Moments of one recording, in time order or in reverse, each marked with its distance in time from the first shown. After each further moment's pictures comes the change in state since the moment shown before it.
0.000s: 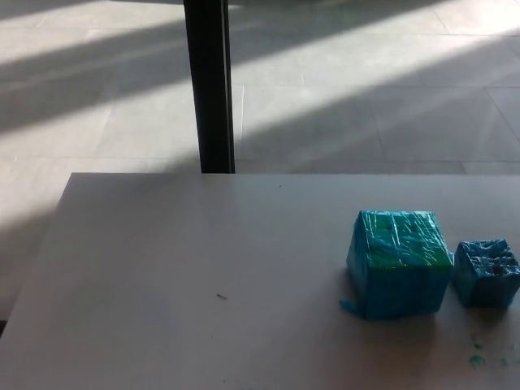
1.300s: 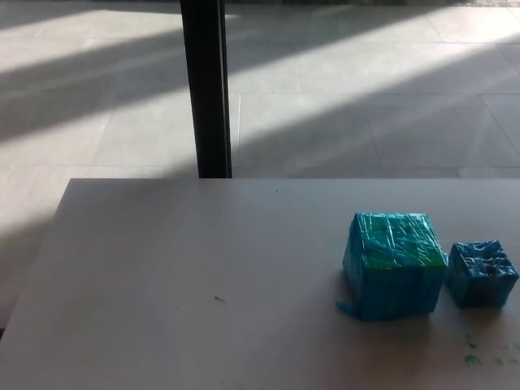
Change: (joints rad) left_arm 0.000 -0.005 0.012 -0.003 0.013 -0.005 0.007; right_arm 0.455 0.106 -0.602 0.534 0.067 -0.040 -0.225
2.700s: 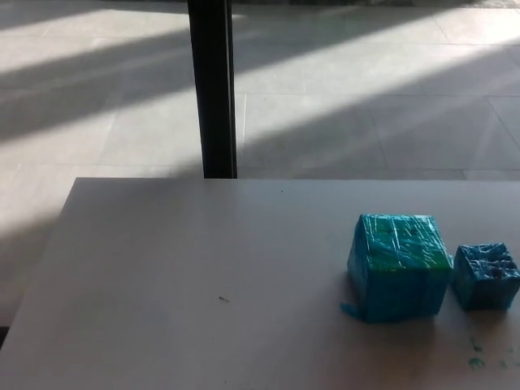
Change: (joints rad) left_arm 0.027 -0.055 -0.089 0.007 0.136 -0.104 0.109; right_arm -0.015 0.237 0.229 -0.081 -0.210 -0.131 0.094
